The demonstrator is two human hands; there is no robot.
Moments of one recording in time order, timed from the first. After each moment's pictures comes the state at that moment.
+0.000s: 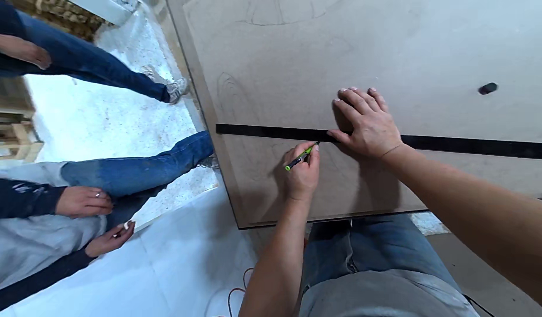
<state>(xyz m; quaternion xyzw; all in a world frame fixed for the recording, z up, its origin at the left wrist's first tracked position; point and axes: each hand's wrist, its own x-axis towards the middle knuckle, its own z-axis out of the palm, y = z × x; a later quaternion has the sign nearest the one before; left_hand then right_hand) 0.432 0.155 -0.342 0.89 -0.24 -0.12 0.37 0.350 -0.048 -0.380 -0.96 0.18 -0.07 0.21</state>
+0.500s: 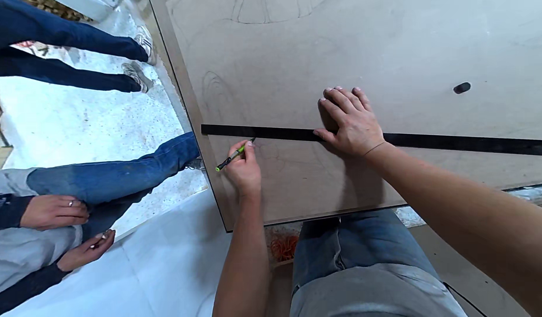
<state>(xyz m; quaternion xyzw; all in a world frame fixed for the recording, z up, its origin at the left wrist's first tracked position) 0.509 0.199 -0.341 0.91 -0.11 -0.06 0.40 0.349 -0.048 -0.383 -0.96 0.19 -0.08 0.20</state>
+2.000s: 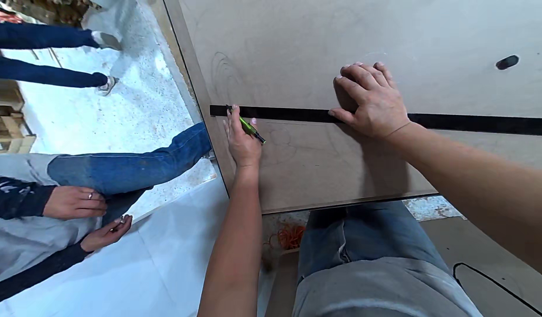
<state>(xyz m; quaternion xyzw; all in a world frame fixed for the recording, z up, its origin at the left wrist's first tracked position) 0.566 0.222 -0.382 0.94 -0.28 0.01 0.20 0.356 -0.054 -0.379 -0.96 0.19 -0.07 0.22</state>
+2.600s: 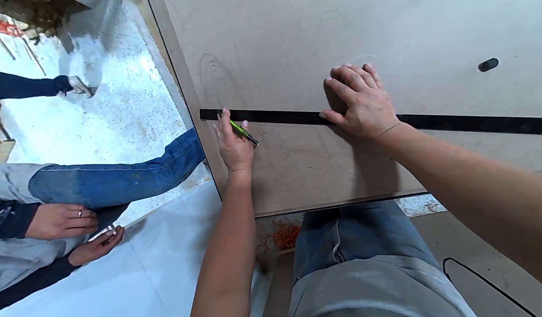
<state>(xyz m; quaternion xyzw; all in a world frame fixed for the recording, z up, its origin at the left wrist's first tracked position) 0.564 0.221 -0.384 0.94 -0.27 0.03 0.21 0.356 -0.056 -0.381 -0.95 0.18 -0.08 0.22</state>
